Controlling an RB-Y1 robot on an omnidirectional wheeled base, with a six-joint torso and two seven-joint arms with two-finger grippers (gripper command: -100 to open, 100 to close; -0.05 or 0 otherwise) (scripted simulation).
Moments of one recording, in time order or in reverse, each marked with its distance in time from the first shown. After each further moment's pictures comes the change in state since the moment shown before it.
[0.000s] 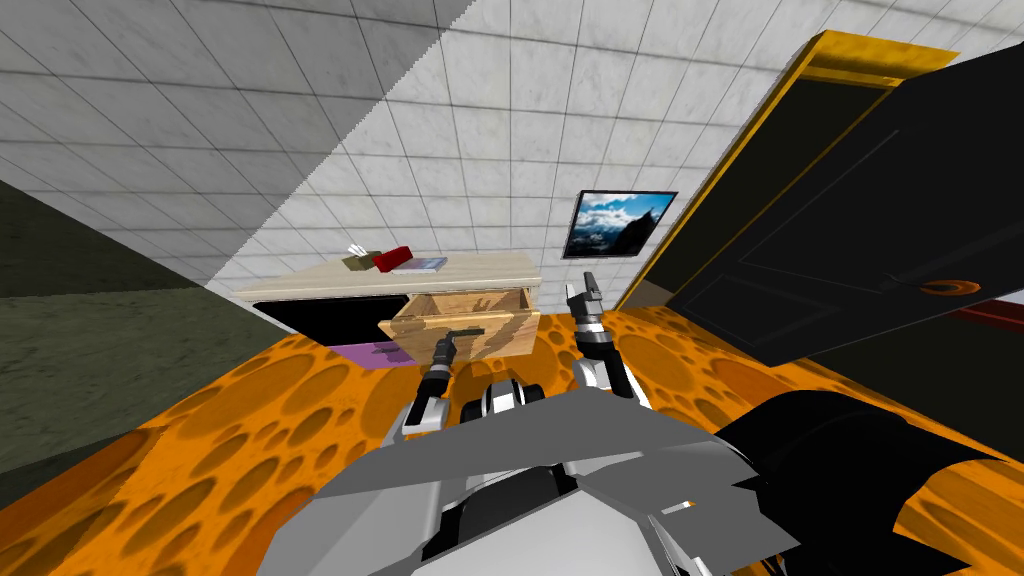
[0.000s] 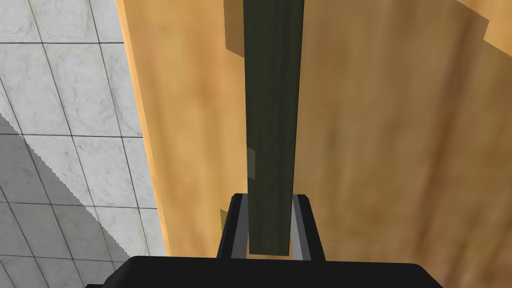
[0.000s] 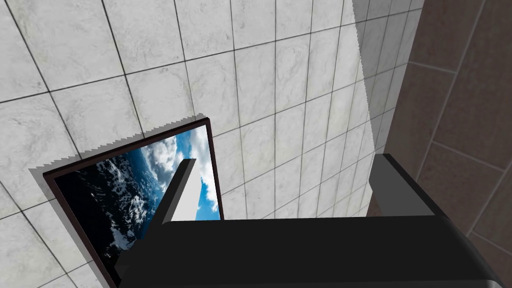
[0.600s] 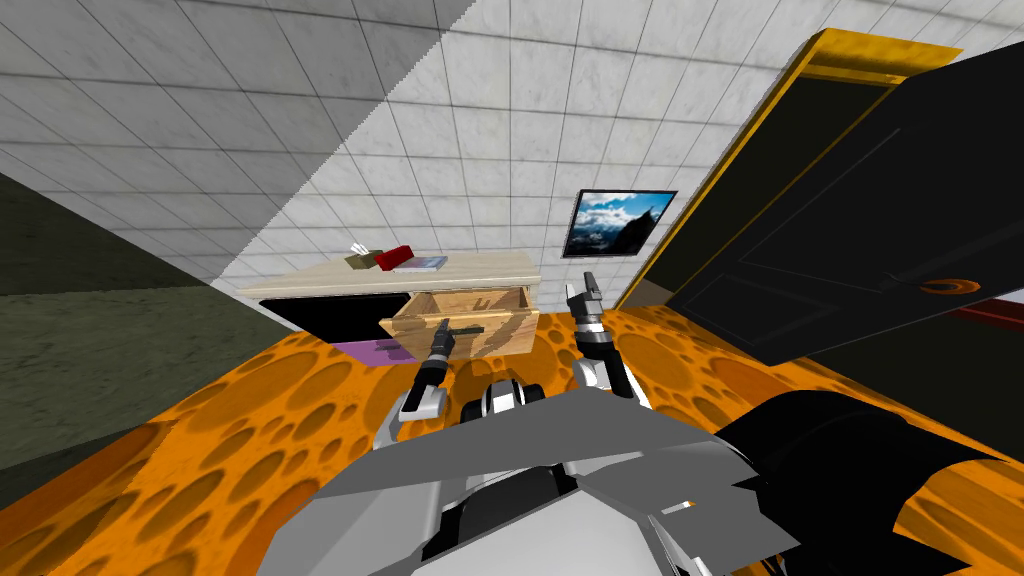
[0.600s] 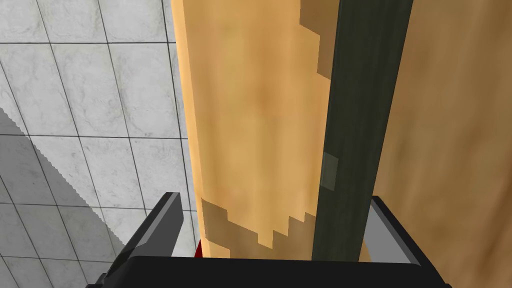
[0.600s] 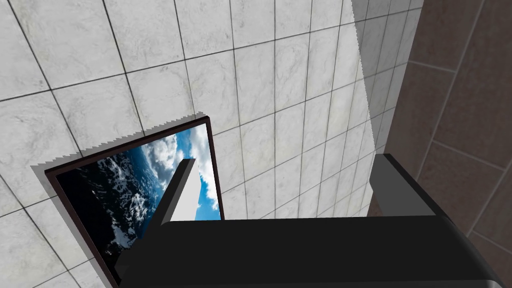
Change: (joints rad) left arm -0.031 0.022 0.007 -0.114 0.010 0.138 0.017; right arm 0.000 0.000 0.000 0.000 0.000 0.000 0.000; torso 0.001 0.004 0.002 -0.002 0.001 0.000
